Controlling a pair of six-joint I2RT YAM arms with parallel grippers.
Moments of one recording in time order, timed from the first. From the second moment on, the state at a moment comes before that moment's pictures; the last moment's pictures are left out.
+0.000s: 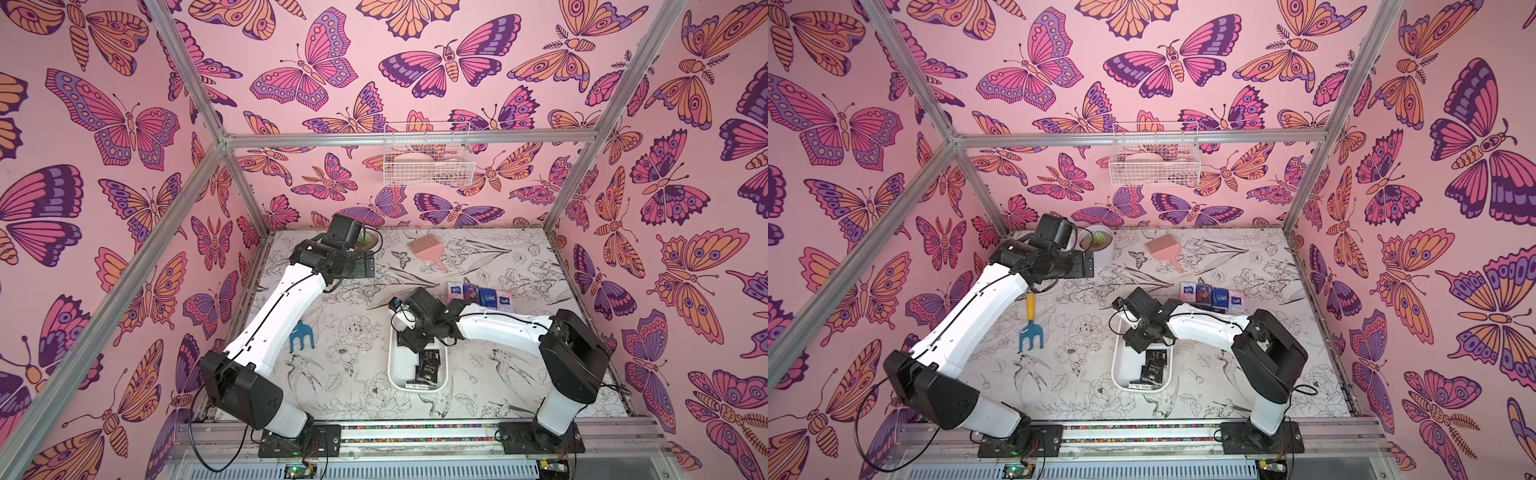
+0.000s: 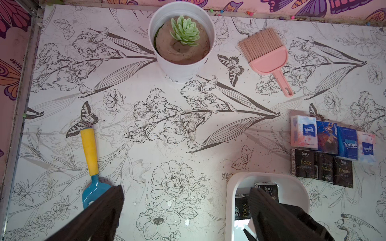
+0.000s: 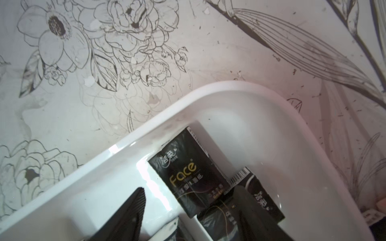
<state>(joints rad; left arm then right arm) -0.42 1.52 1.61 -1.04 -0.18 -0.39 0.96 1.76 1.14 -0.47 -0.03 -0.09</state>
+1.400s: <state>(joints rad) -0.40 1.50 1.61 -1.05 -0.17 -0.37 0.61 1.36 0.89 -0.30 -0.33 -0.07</state>
